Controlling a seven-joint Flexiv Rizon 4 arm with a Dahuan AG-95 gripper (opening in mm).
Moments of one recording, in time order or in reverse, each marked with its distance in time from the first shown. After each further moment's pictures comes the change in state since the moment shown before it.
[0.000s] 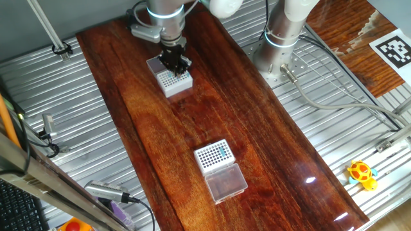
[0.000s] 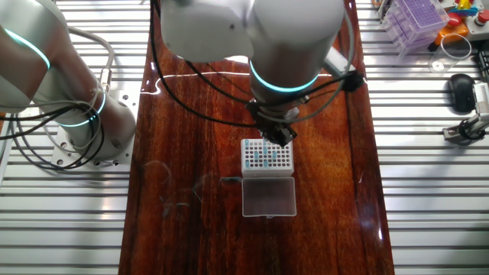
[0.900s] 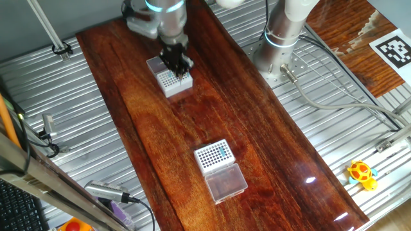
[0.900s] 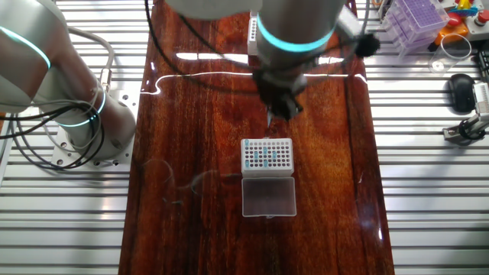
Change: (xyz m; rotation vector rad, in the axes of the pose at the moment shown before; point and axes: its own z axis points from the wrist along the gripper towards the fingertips) arm -0.056 0.042 -0.035 -0.014 -0.004 0.136
